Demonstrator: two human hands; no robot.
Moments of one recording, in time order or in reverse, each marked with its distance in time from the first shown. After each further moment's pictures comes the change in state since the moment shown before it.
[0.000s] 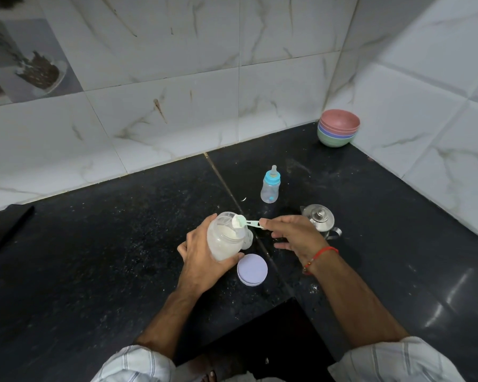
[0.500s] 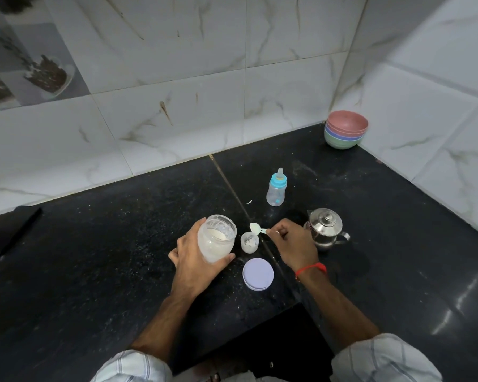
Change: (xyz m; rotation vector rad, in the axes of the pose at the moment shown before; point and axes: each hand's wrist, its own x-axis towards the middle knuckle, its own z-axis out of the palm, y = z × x) left_hand 0.005 -0.021 -0.012 0.007 0.079 -0.069; right_hand 0.050 0.058 0.009 -0.599 0.320 -0.417
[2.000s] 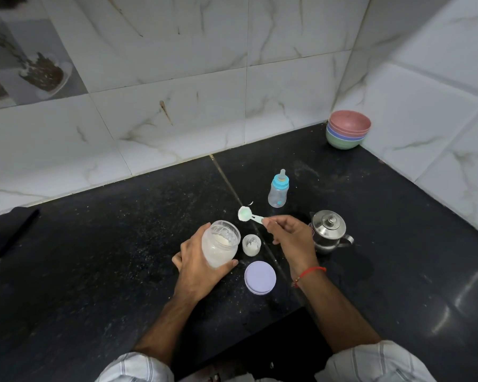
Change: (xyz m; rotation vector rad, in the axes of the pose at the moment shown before) left_hand 0.005 -0.011 0.010 0.018 -0.032 -0.009; right_hand -0.007 -0.040 -0.003 0.763 -0.004 0.170
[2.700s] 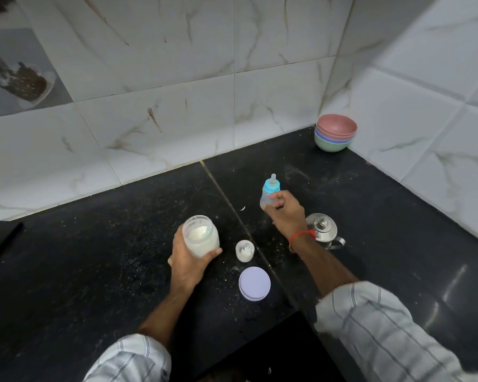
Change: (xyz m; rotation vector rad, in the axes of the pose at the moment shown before) left_hand 0.041 -0.022 0.014 -0.240 0.120 -0.106; right_hand 0.076 -0.010 -0.008 -0.425 0.085 -0.061
